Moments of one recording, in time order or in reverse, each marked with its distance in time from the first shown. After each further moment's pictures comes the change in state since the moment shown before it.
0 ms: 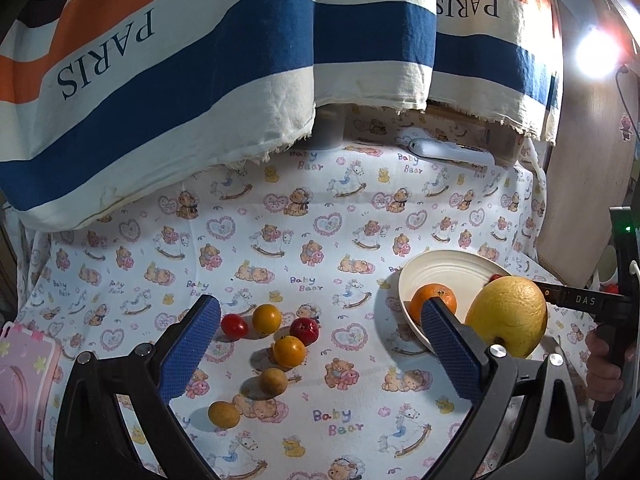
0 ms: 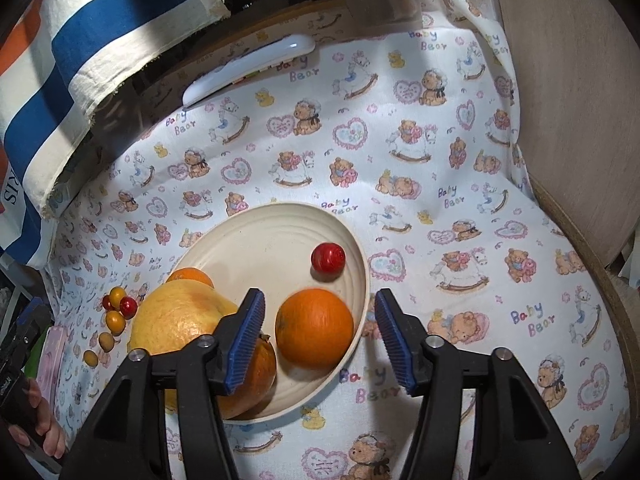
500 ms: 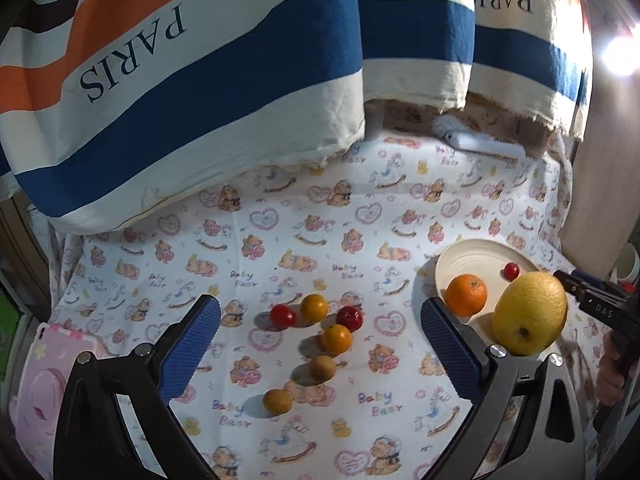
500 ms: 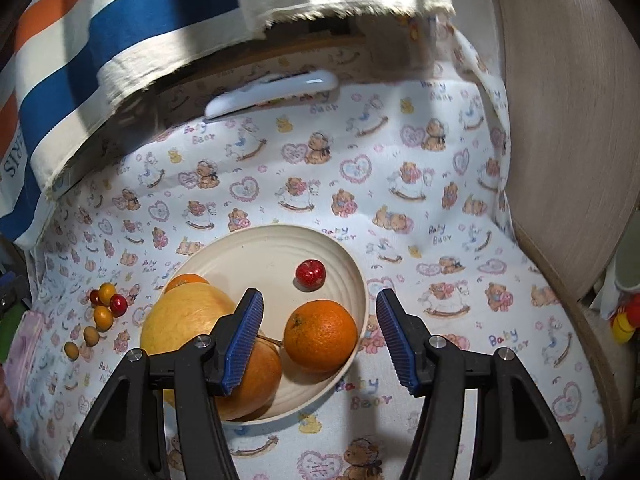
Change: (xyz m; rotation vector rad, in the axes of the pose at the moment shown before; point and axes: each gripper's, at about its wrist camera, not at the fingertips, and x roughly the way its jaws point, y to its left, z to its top) left arm -0.007 0.024 0.020 0.005 0.120 0.105; right arm -0.019 0.024 -0.006 -0.119 -0.112 -0.081
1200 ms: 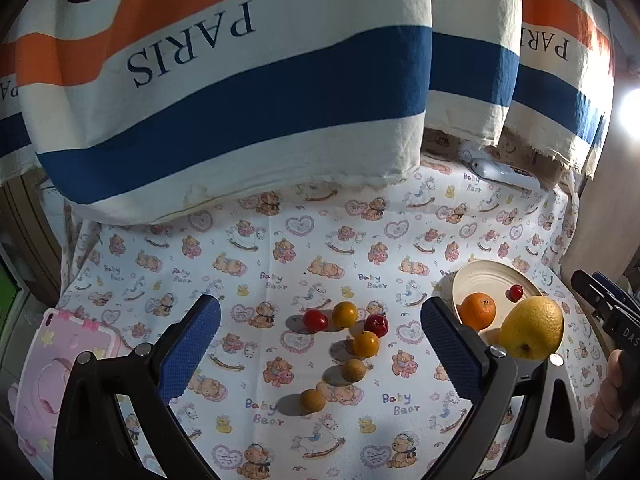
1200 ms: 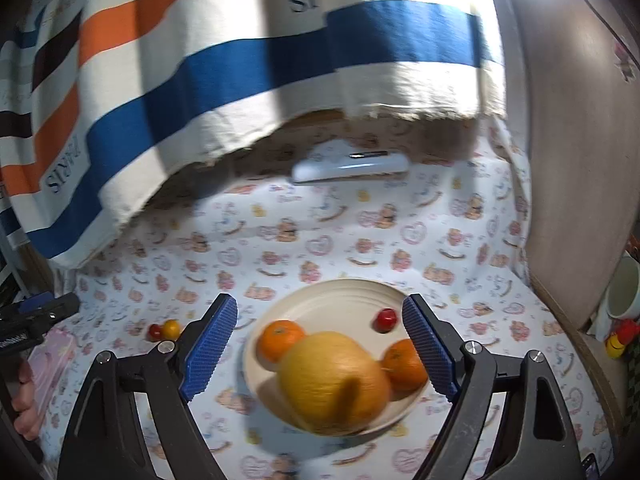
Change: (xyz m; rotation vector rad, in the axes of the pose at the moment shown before) left arm -0.019 0.041 0.010 -0.097 -0.013 -0.009; right arm -0.057 0.082 0.020 -0.043 -0.143 0.052
